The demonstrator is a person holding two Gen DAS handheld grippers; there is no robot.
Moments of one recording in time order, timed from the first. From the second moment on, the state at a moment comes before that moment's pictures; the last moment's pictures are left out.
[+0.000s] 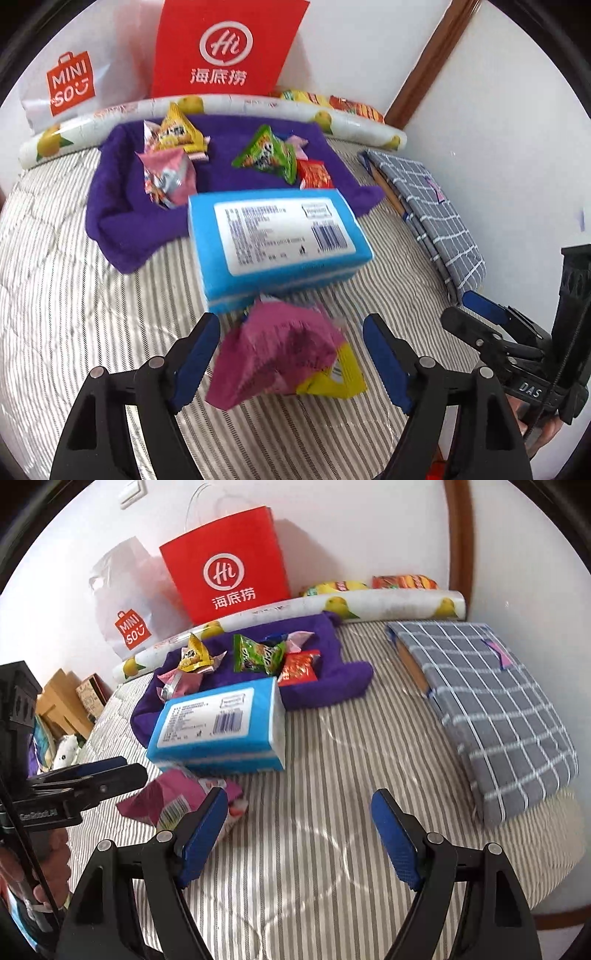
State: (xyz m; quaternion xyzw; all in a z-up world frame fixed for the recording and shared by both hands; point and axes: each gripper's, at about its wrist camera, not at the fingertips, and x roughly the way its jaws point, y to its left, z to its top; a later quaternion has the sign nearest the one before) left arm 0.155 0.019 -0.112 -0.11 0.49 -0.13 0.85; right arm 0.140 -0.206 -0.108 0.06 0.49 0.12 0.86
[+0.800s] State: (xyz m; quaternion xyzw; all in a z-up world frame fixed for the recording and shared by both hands) left arm 0.164 0.009 -0.143 -0.09 0.51 -0.13 0.85; right arm 0.120 -0.205 -0.140 0.05 0.50 0.12 0.86
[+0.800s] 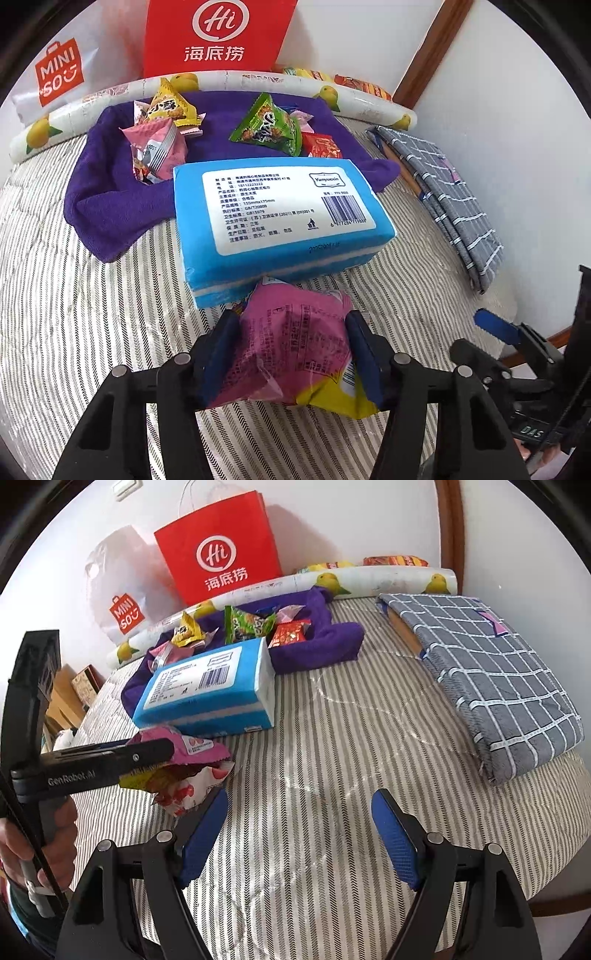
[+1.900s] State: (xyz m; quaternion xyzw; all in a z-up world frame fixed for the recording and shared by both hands) left arm 0.120 0.129 -0.118 -0.18 0.44 -0.08 0.88; right arm 0.133 -0.103 -0.186 0.07 0.55 0.17 0.82
